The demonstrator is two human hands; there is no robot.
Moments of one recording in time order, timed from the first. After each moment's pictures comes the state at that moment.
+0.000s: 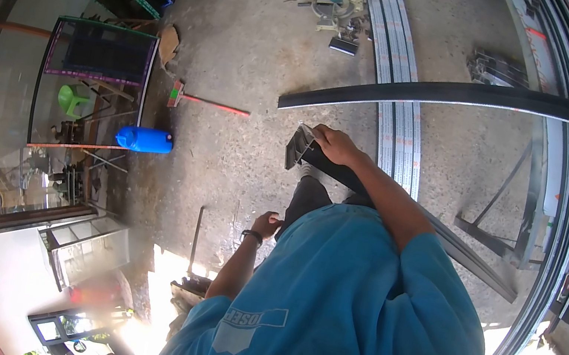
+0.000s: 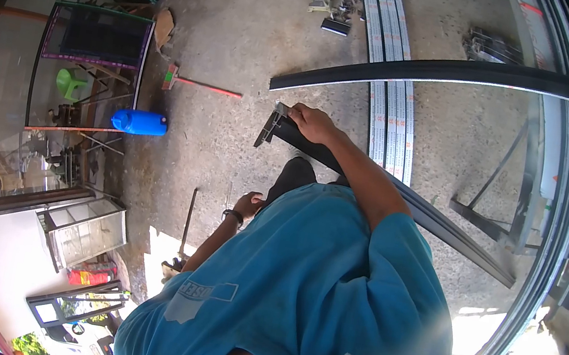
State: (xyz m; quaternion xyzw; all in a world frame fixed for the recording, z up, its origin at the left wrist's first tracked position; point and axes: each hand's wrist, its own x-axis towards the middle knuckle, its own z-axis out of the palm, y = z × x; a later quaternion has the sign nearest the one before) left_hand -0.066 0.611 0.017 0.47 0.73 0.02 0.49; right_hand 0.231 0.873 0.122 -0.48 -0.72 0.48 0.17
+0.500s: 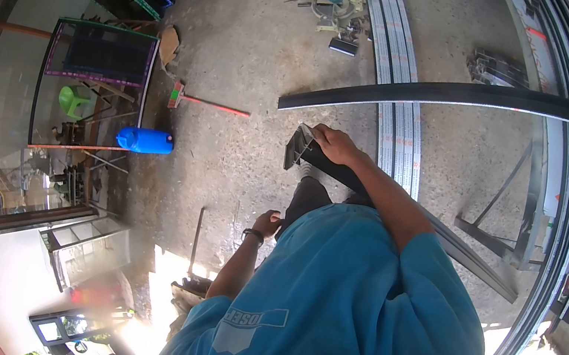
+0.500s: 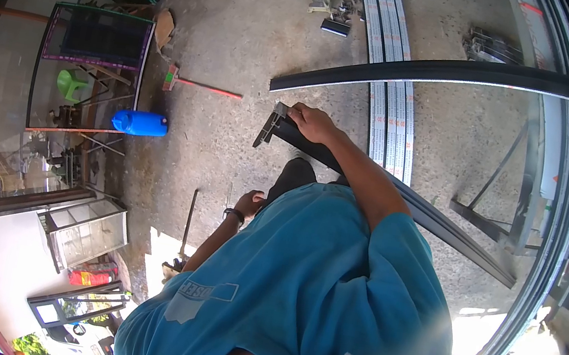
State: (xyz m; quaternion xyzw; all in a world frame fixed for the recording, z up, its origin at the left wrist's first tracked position) left_hand -0.060 0.622 0.021 0.48 0.72 0.01 0.51; right_hand 0.234 0.877 0.122 -0.48 -0.72 0.47 0.18
